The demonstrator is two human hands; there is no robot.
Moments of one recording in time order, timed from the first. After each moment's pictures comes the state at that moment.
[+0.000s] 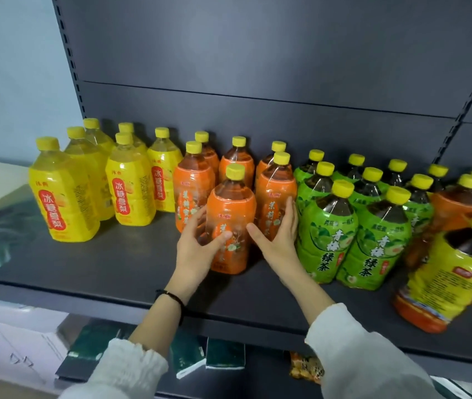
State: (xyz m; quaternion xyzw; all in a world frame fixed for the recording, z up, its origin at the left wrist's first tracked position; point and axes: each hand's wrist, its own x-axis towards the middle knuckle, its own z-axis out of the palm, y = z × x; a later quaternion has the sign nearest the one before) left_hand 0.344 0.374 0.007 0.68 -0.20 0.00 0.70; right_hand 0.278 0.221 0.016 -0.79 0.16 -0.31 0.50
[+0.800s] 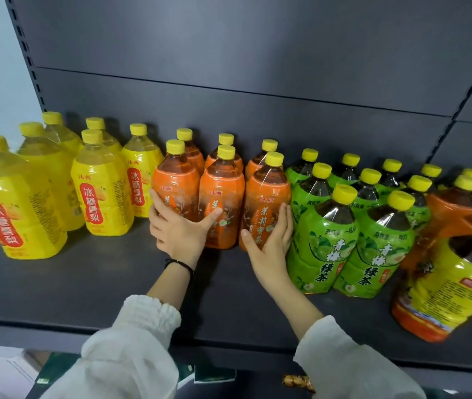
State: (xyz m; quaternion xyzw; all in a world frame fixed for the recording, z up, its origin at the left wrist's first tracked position) left_hand 0.411 0.319 0.008 0.82 0.01 0.17 0.54; right_hand 0.305 0.217 -0.007 -0.80 0.20 -0.38 0.42
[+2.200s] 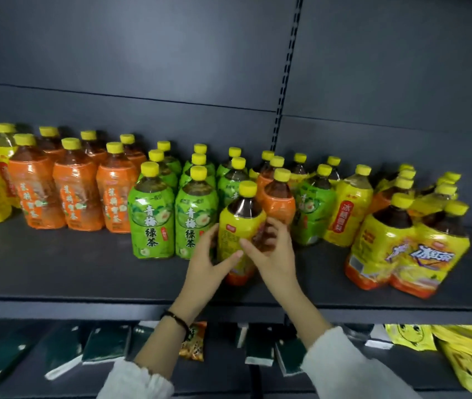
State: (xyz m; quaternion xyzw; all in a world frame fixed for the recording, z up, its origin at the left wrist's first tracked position) left_hand 0.102 0.139 0.006 0.67 -0.33 -0.09 0.65; right_hand 0.019 0.017 0.024 -0.77 0.22 -0.37 0.46
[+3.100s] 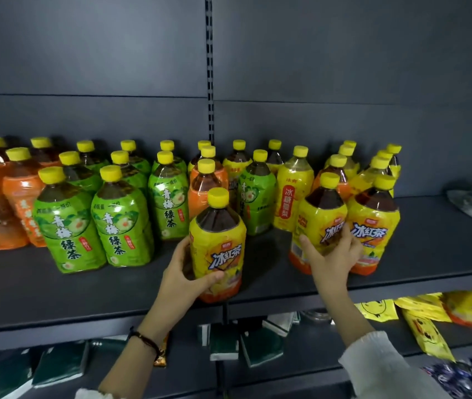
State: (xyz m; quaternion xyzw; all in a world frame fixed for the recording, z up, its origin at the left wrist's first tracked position) left_hand 0.044 0.074 -0.003 0.68 -0.33 -0.15 0.64; right_hand -0.107 -0.154 -0.009 -0.68 0.42 -0.51 0.31
